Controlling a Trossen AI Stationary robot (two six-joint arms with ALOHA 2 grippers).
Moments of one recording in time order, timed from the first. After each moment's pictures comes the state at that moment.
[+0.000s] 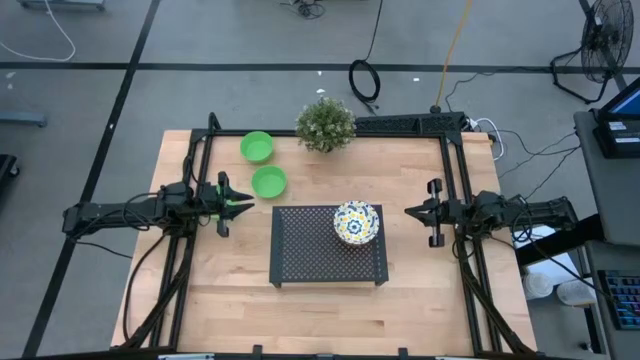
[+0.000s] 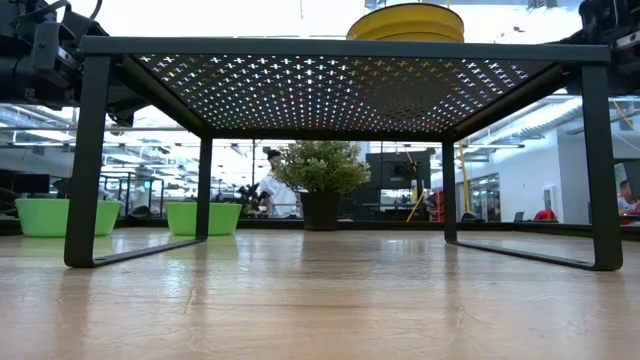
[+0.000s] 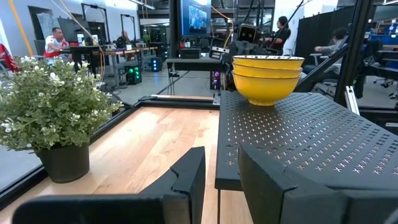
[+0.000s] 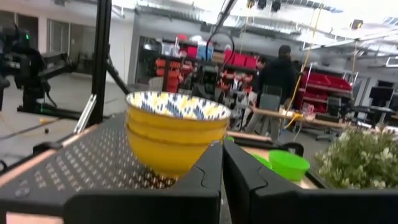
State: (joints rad) left arm 0.12 0.17 0.02 0.18 0.02 -0.01; right arm 0.10 0.01 0.02 0.17 0.08 -0.17
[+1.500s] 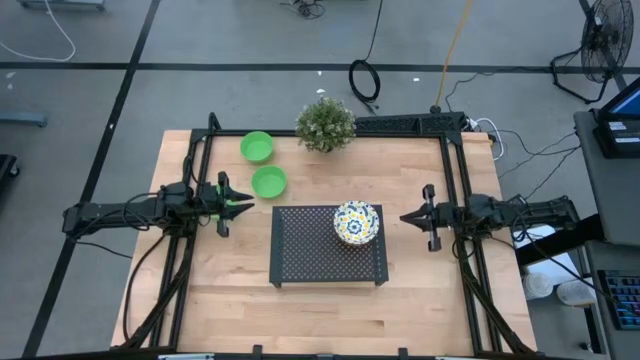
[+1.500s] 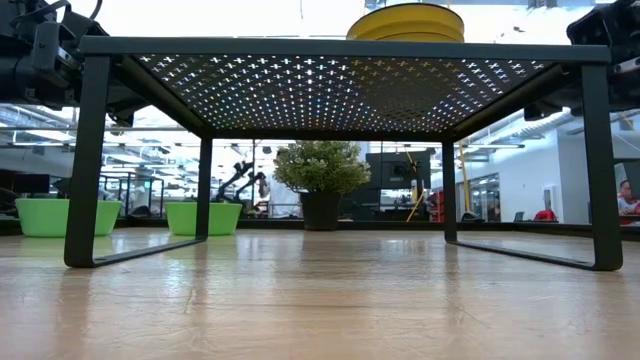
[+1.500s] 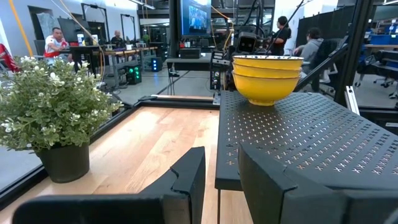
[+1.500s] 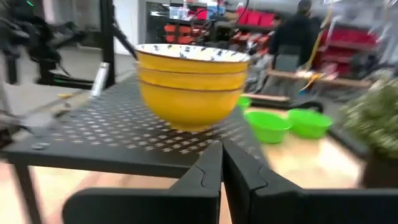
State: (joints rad) left arm 0.12 0.17 0.02 0.18 0.02 -0.01; right arm 0.10 0.04 0.01 0.01 0.06 -0.09
